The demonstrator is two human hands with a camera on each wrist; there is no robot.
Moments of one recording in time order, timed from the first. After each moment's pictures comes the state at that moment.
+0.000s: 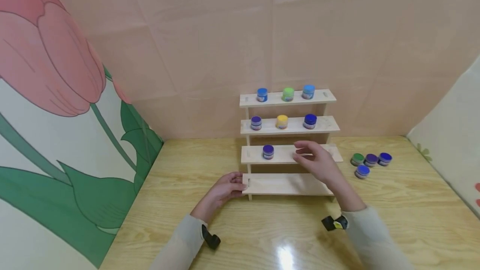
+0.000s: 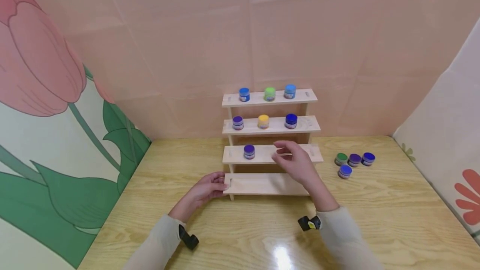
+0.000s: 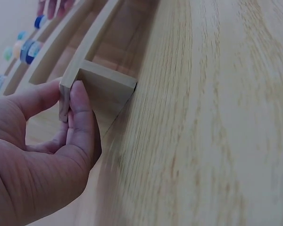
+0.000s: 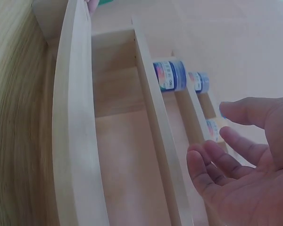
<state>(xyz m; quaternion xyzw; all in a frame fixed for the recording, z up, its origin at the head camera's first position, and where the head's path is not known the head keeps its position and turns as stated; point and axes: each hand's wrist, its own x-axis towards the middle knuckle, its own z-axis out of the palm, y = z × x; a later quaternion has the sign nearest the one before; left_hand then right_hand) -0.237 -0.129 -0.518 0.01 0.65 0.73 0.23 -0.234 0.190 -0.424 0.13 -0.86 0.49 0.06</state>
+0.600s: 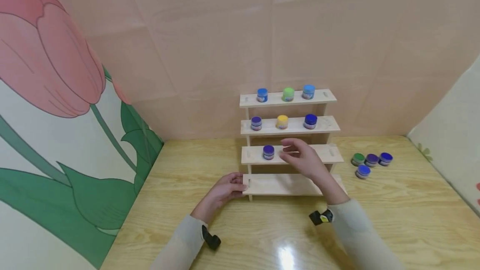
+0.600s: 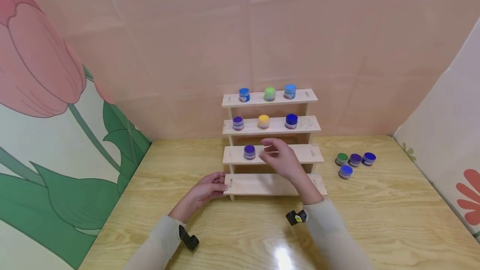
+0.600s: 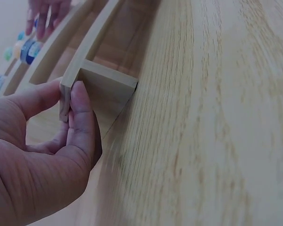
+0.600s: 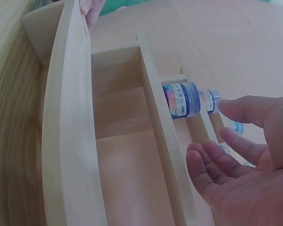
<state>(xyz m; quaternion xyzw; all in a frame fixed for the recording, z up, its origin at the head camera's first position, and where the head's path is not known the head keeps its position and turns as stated) -0.238 -0.130 -0.519 0.01 0.65 0.73 0.23 -0.251 0.157 -0.426 0.15 -0.85 0.51 0.04</state>
